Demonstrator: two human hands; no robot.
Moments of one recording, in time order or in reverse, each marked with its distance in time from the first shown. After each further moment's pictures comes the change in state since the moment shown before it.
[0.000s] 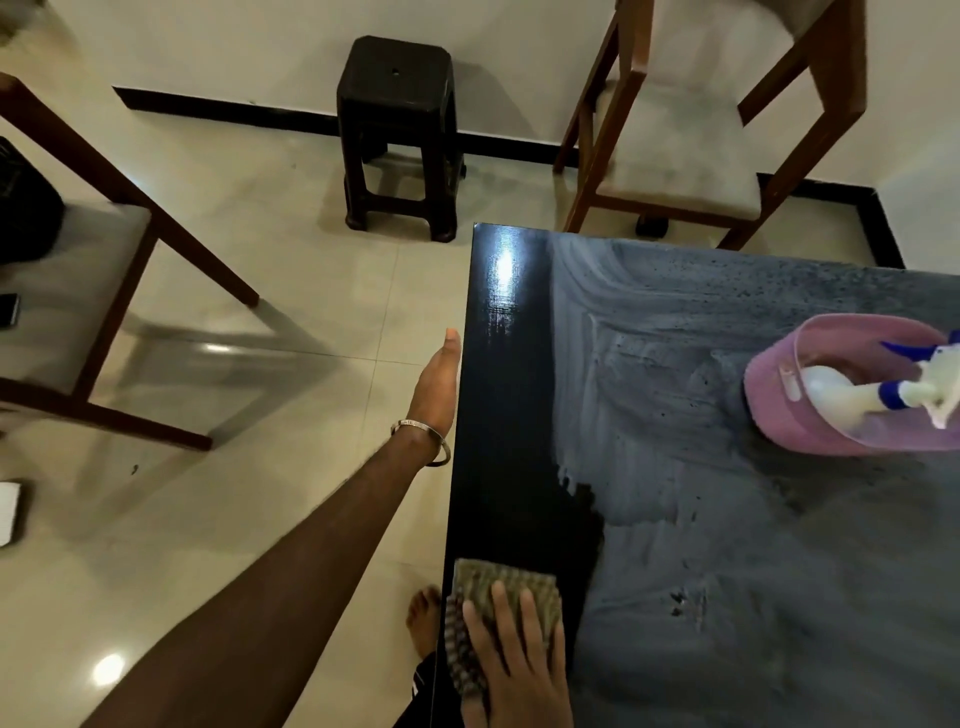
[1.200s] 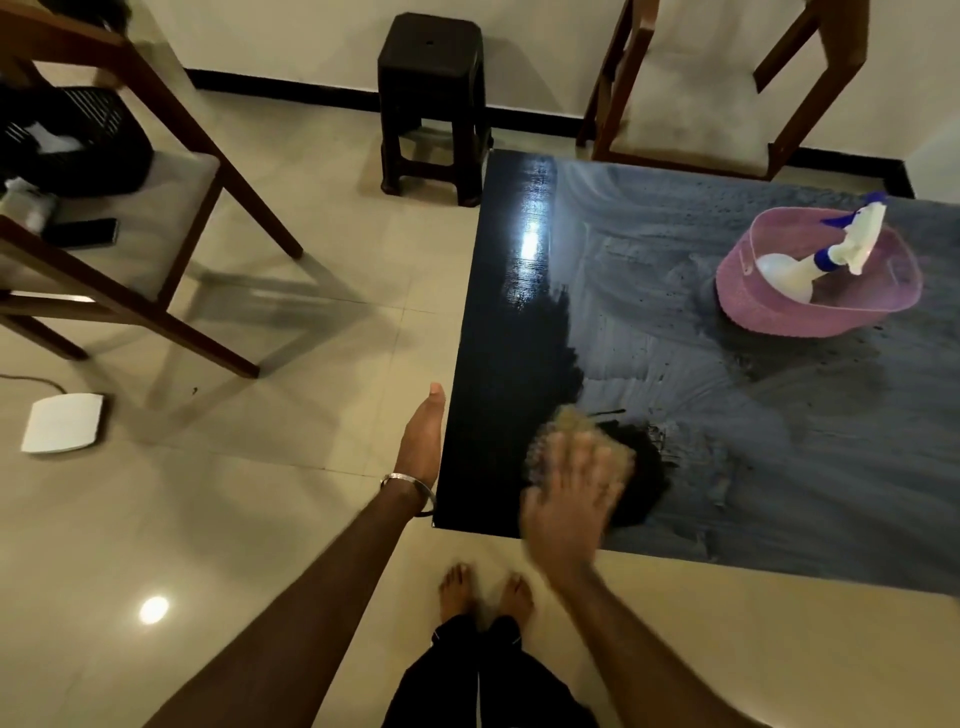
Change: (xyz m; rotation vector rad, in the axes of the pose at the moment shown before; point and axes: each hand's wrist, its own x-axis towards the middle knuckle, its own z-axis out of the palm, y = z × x) left_hand -0.228 -0.119 -0.008 -0.031 0.151 -0.131; right_hand -0.056 0.039 -0.013 0.121 0.144 0.353
